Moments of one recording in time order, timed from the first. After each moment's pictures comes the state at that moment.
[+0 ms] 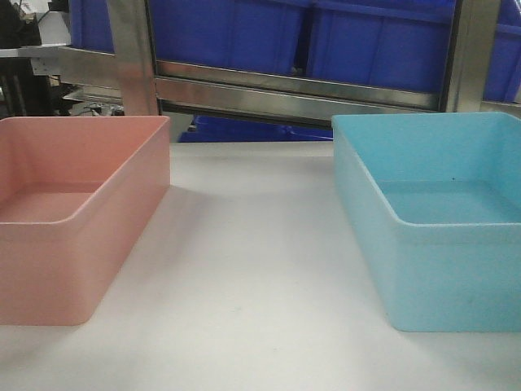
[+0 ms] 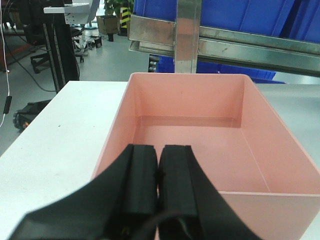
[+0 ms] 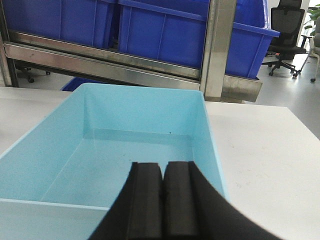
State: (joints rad) left arm -0.05 0.07 -0.14 -0.03 0.25 0.05; right arm 0.05 -0.02 0.03 0.08 0.08 -0.07
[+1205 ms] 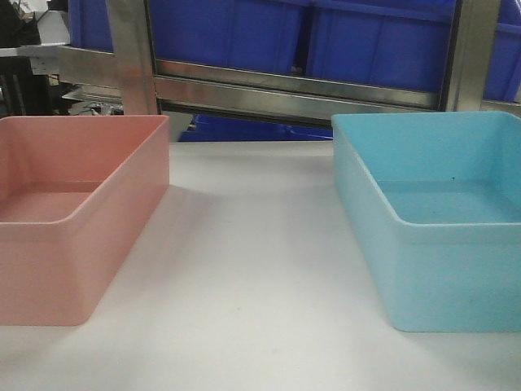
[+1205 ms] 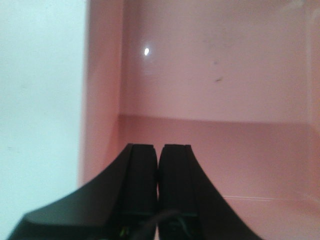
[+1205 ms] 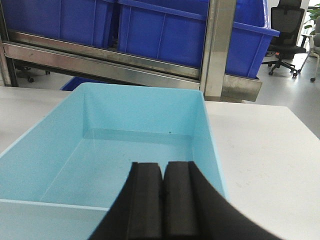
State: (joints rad) left arm 0.03 1.42 -1.12 -0.06 0.88 0.13; right arm 0.05 -0.02 0.03 0.08 0.08 -0.07
